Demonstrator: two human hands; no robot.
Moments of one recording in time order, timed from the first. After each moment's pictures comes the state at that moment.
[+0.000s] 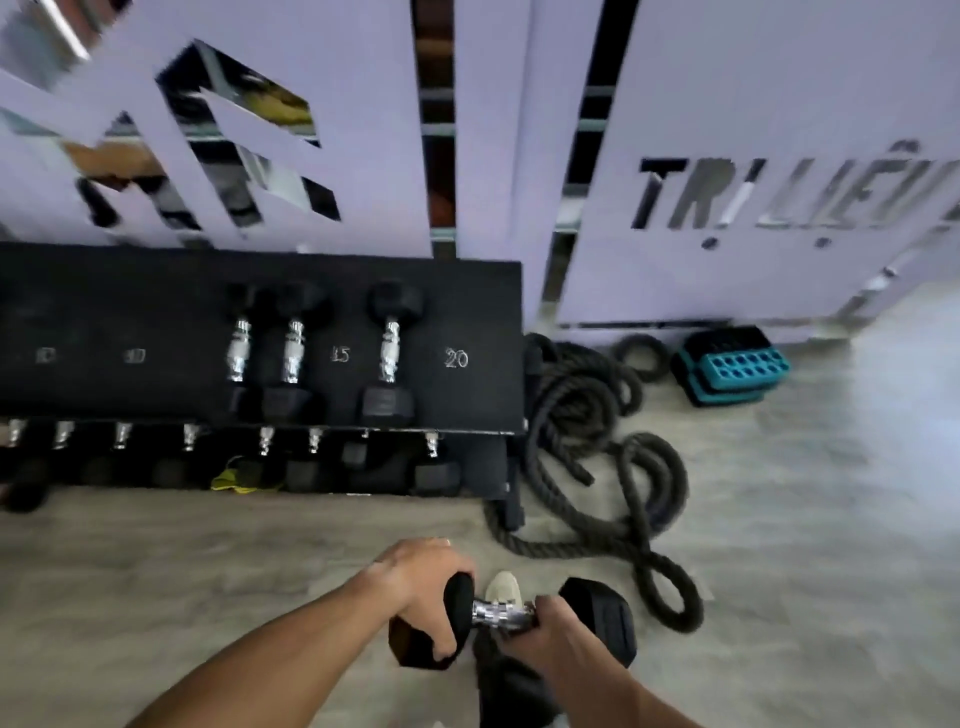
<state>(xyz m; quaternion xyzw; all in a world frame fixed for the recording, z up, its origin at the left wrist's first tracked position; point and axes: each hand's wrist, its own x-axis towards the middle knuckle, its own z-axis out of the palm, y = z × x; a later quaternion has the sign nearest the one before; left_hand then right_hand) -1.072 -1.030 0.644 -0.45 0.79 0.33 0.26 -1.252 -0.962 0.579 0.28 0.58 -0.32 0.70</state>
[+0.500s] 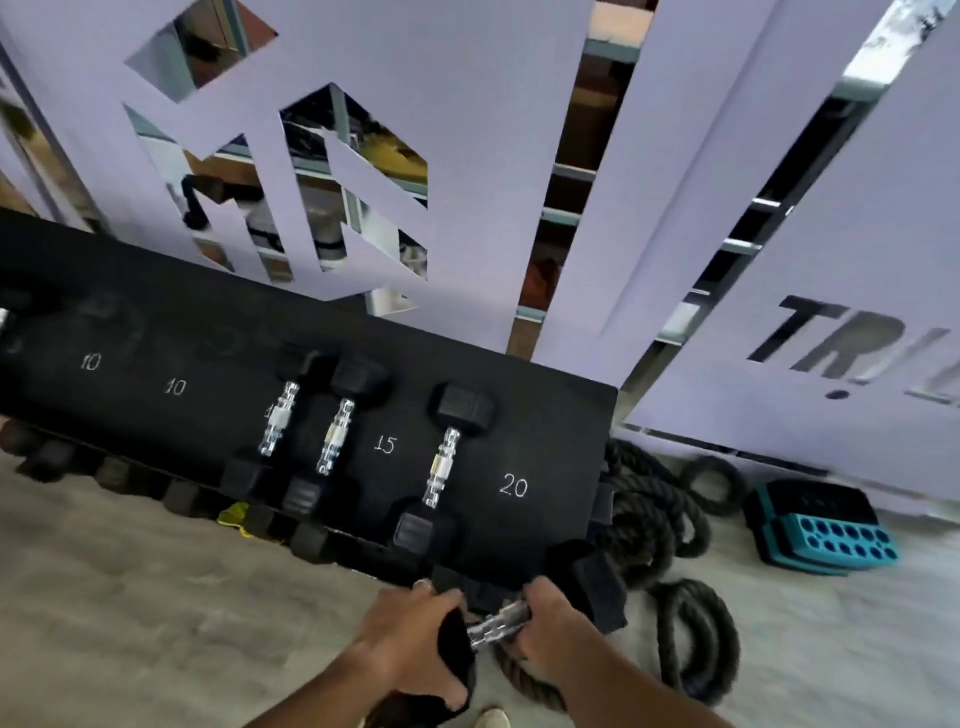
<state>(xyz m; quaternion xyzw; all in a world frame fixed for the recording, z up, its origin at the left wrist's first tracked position) -1.019 -1.201 0.627 -0.61 0.70 0.35 0.12 -1.188 -1.264 0.576 -0.02 0.70 -0.20 0.68</state>
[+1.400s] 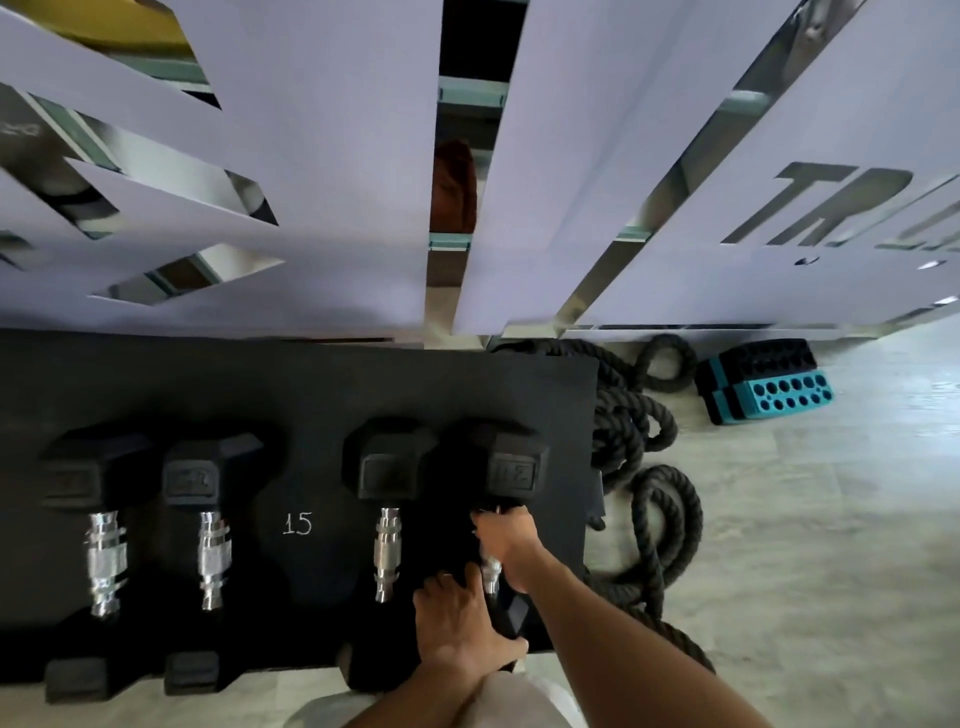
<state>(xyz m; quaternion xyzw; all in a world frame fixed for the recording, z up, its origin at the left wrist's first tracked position) -1.080 -1.380 0.508 -0.61 0.65 0.37 0.25 -1.160 -1.464 0.511 -0.16 0.80 -0.13 0.57</state>
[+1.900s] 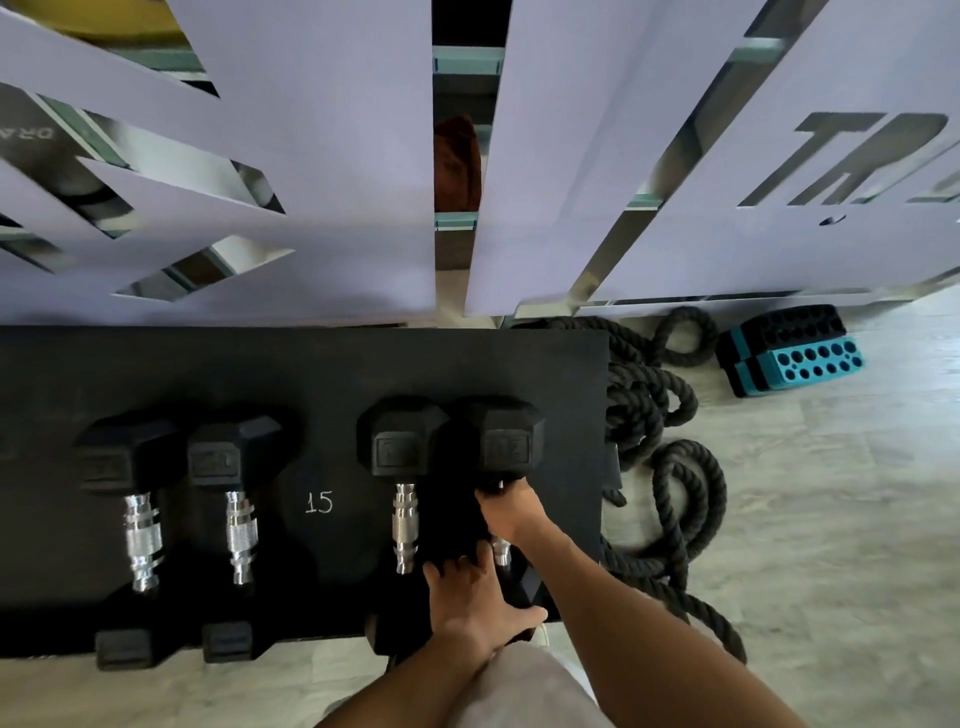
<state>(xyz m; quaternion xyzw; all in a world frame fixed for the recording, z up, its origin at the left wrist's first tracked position) -1.069 -1.371 0.501 -0.60 0.64 0.39 0.27 -1.155 -1.458 0.502 -0.30 0.78 -0.02 0.55</state>
